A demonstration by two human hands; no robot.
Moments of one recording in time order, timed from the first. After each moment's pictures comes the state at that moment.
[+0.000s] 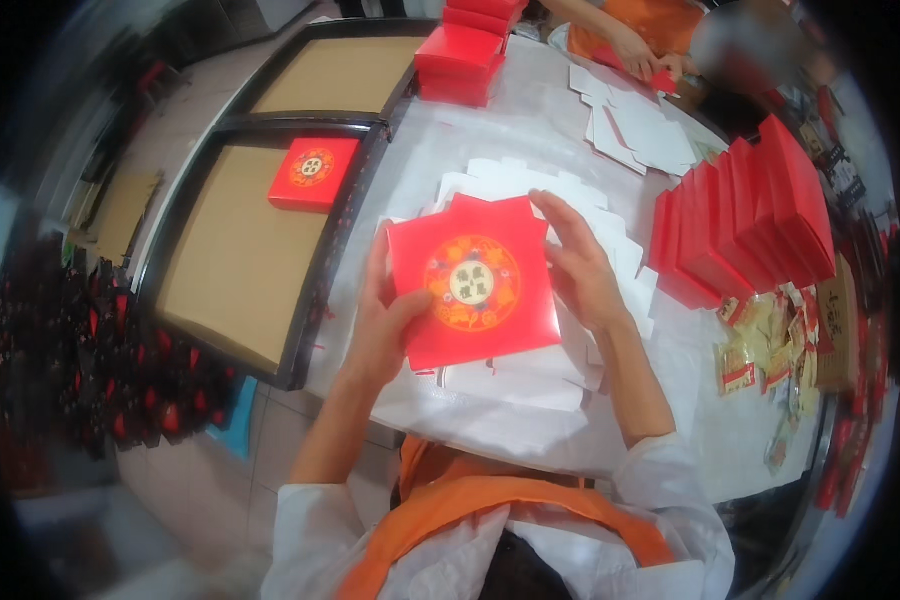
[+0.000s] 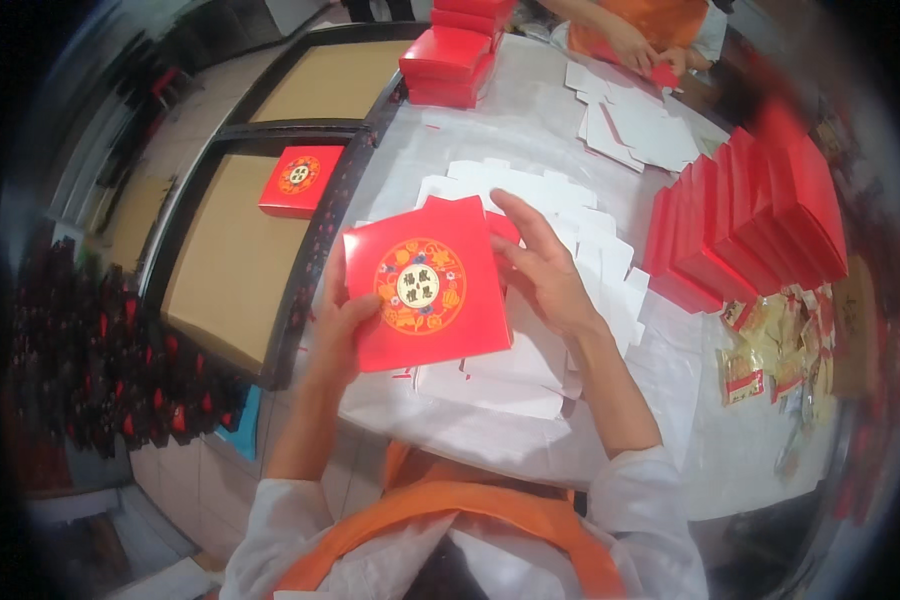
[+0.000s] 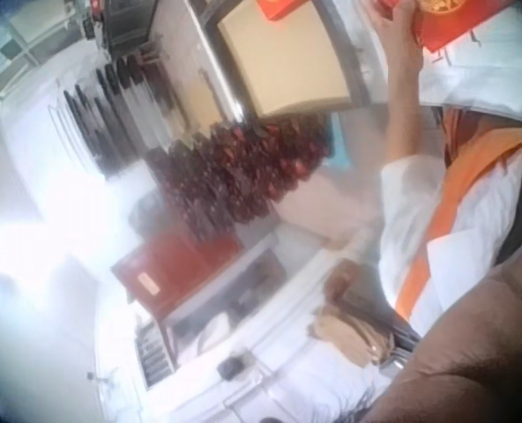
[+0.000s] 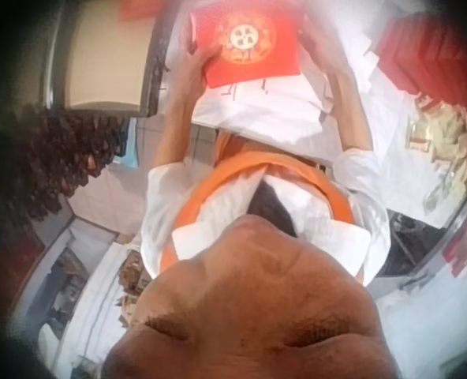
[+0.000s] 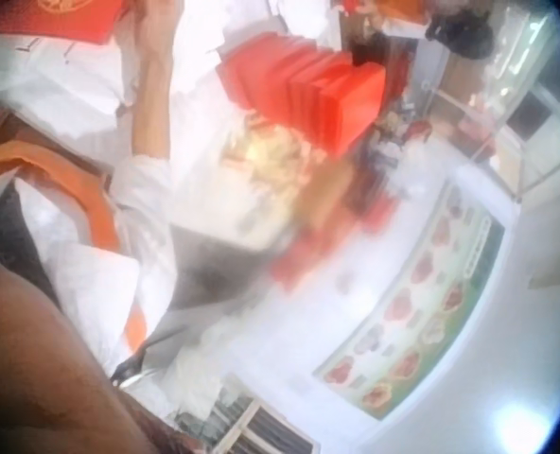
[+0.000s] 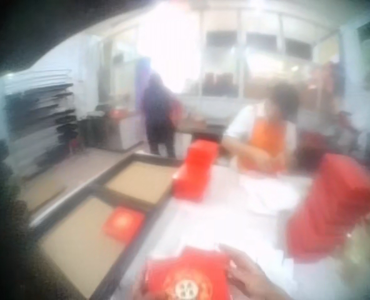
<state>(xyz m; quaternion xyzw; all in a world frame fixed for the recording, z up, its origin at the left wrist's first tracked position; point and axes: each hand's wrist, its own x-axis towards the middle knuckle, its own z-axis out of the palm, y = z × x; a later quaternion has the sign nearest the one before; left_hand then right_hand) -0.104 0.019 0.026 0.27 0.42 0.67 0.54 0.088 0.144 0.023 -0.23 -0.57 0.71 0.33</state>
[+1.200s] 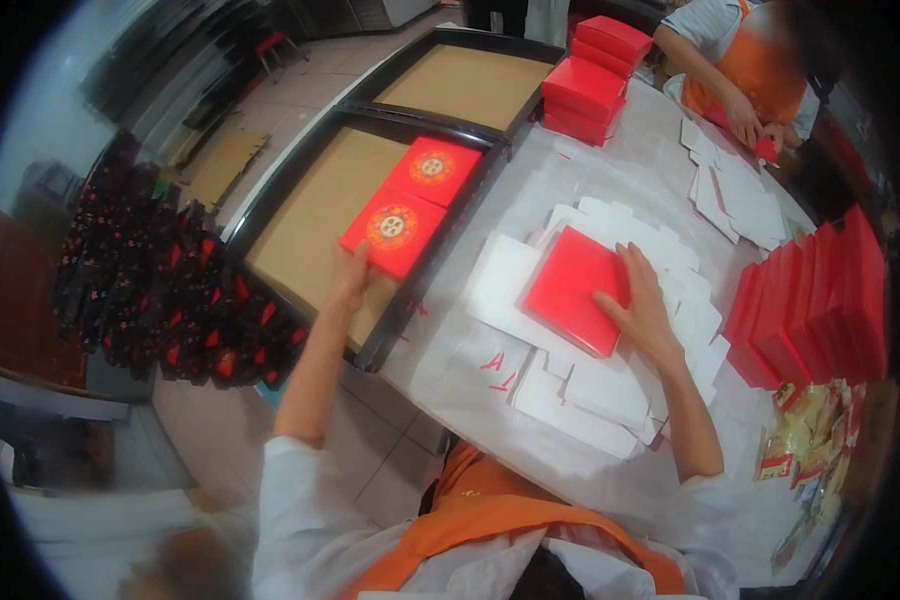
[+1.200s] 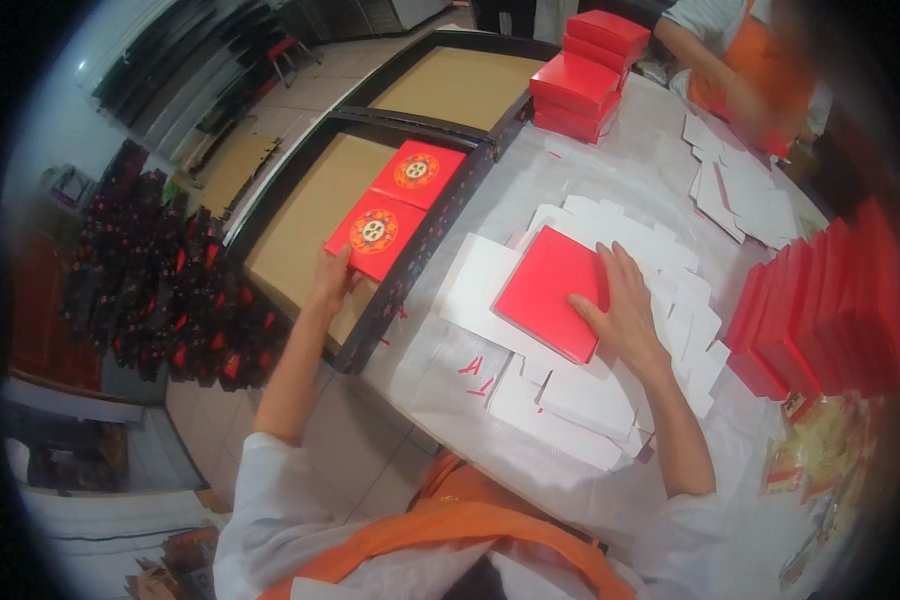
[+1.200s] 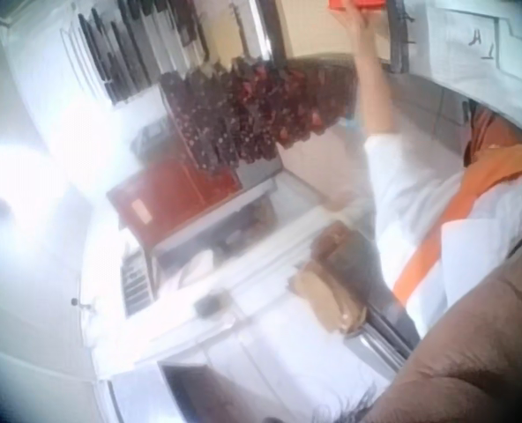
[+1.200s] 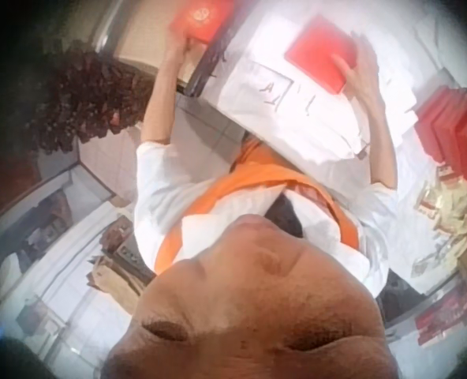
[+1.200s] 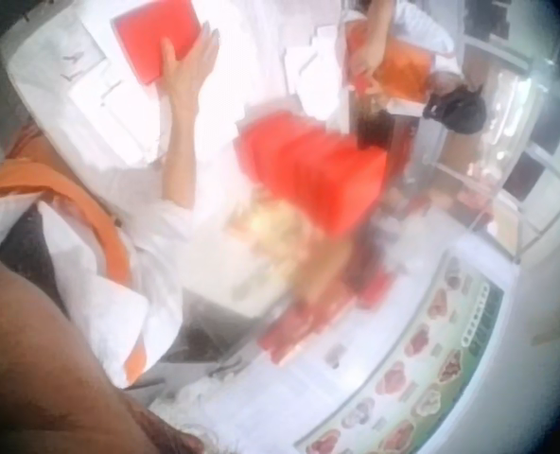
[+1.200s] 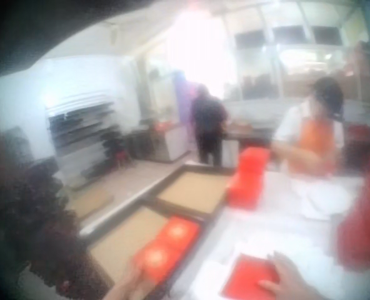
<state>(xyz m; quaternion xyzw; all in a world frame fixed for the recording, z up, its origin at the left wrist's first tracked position) -0.324 -0.006 -0.080 0.16 0.75 0.60 0.23 0.072 0.172 -0.017 -0.35 -0.87 0.28 0.22</state>
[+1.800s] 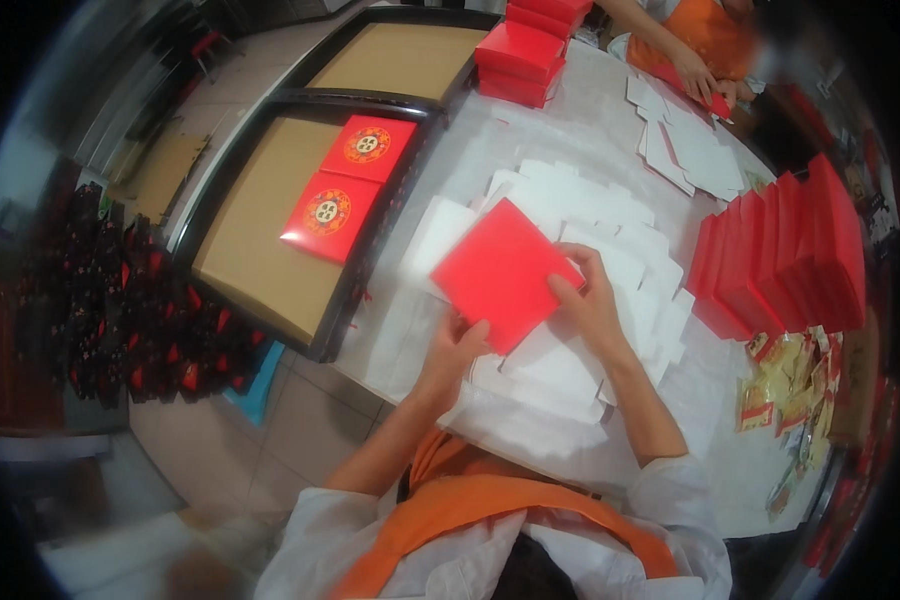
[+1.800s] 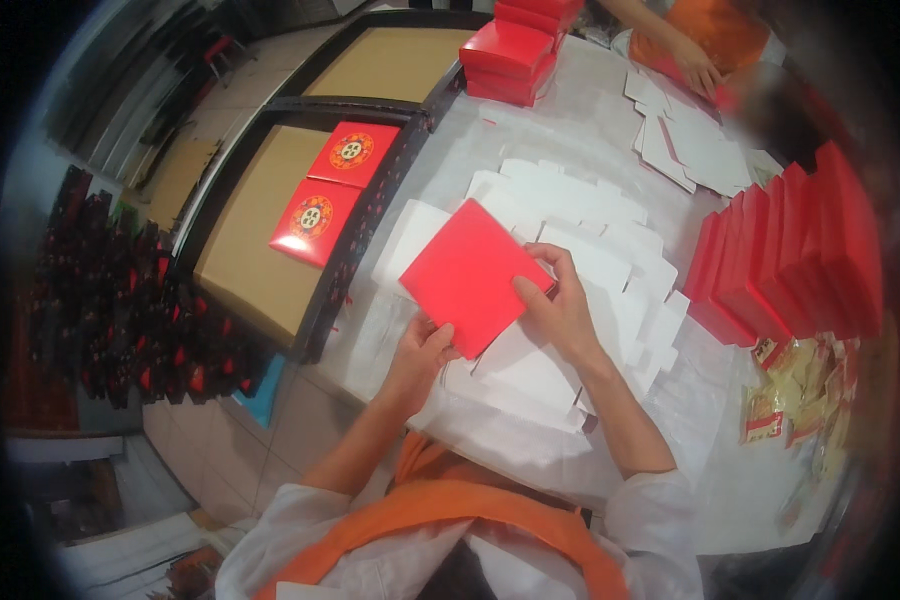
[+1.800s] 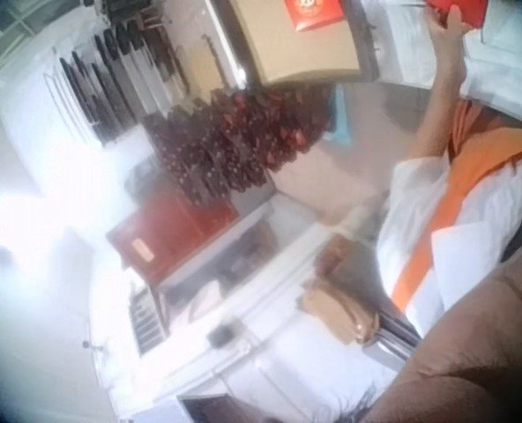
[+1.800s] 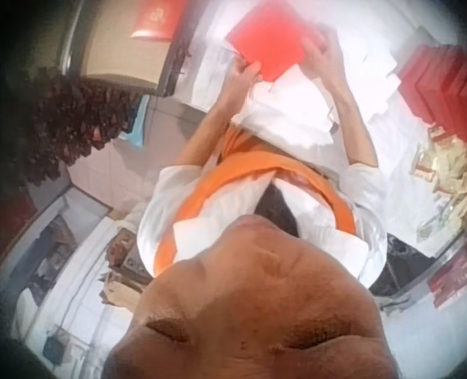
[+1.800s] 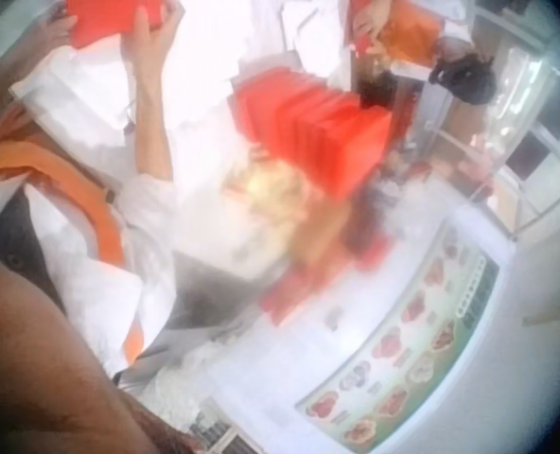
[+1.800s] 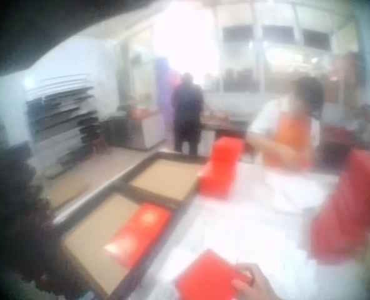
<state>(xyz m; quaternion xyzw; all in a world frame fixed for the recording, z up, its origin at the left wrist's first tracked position) -0.061 -0.004 -0.050 0.15 0.53 0.62 0.55 0.077 0.130 -0.020 -0.34 -0.61 0.65 0.30</state>
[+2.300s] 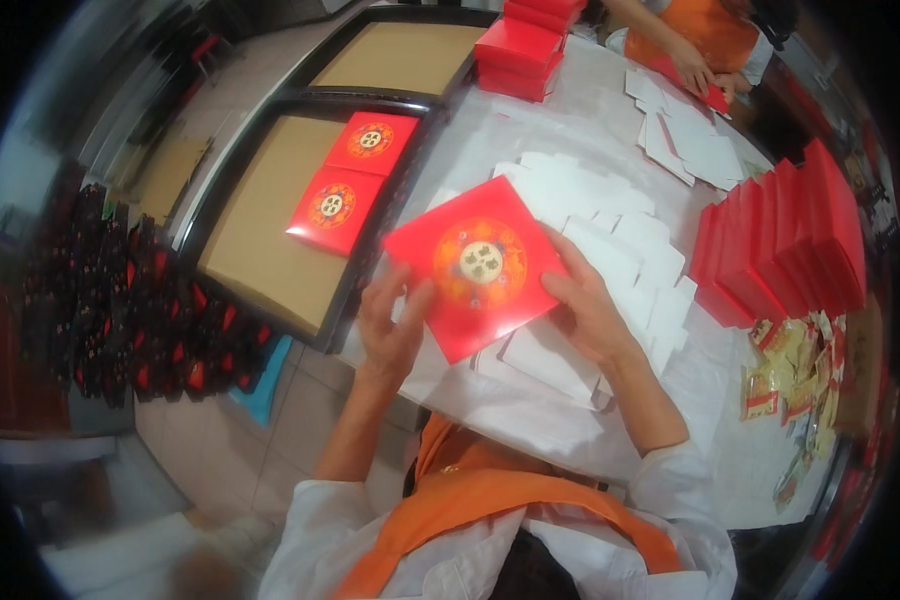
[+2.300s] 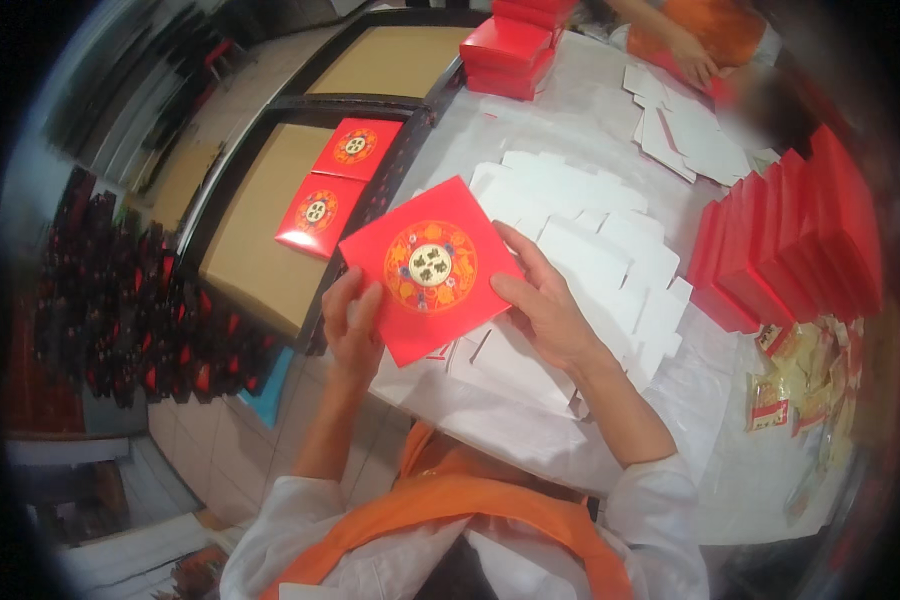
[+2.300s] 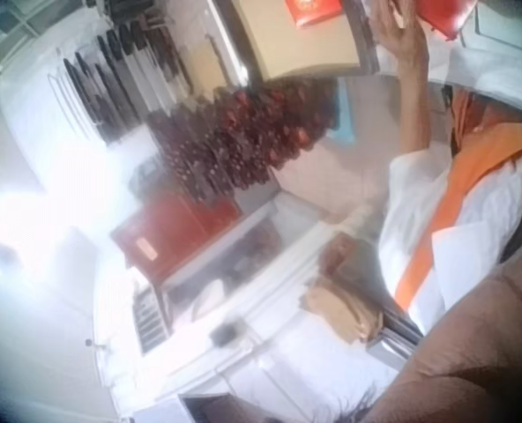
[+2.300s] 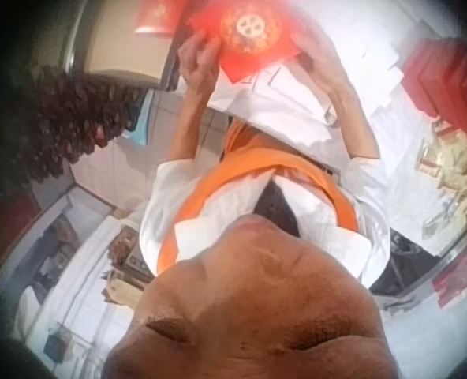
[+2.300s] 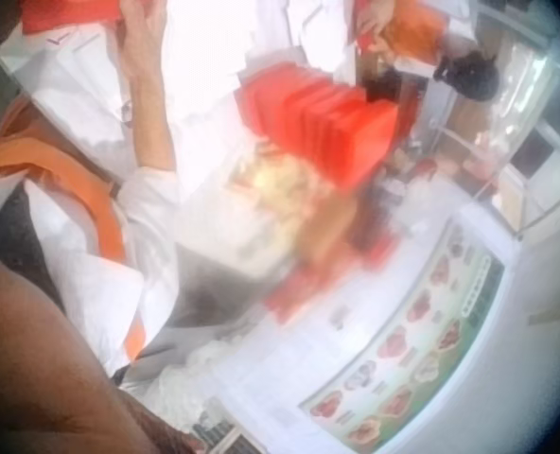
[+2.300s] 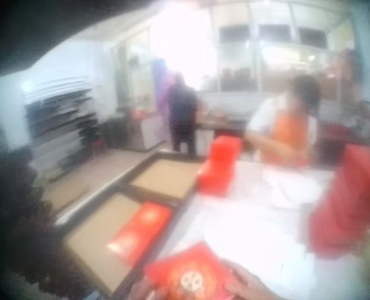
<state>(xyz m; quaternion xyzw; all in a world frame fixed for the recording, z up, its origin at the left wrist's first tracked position) -0.132 -0.021 -0.028 0.65 0.58 0.40 -0.27 0.068 0.106 0.022 -0.22 -0.45 0.83 0.25</state>
